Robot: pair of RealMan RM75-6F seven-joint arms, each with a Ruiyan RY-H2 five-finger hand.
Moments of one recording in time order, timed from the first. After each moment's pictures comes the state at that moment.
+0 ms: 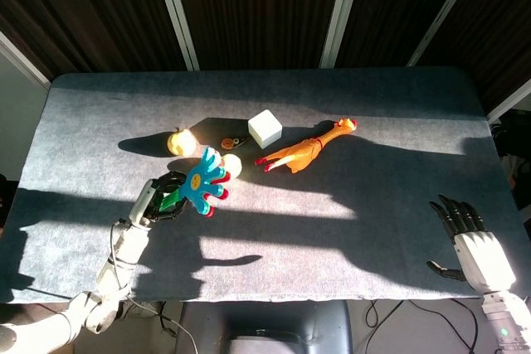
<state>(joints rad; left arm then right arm) -0.58 -1.74 -0.11 -1.00 1.59 1.34 -1.27 0.10 -1.06 -0.01 -1.66 -1.58 1.42 0.02</state>
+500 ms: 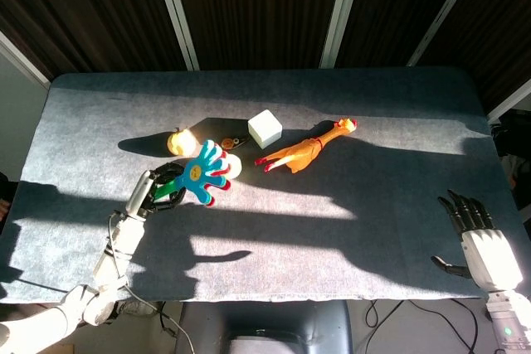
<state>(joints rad) -0.60 -1.69 -0.18 -1.06 1.52 1.29 -1.25 0.08 -1.06 0.01 -1.65 -1.57 1.46 0.02</state>
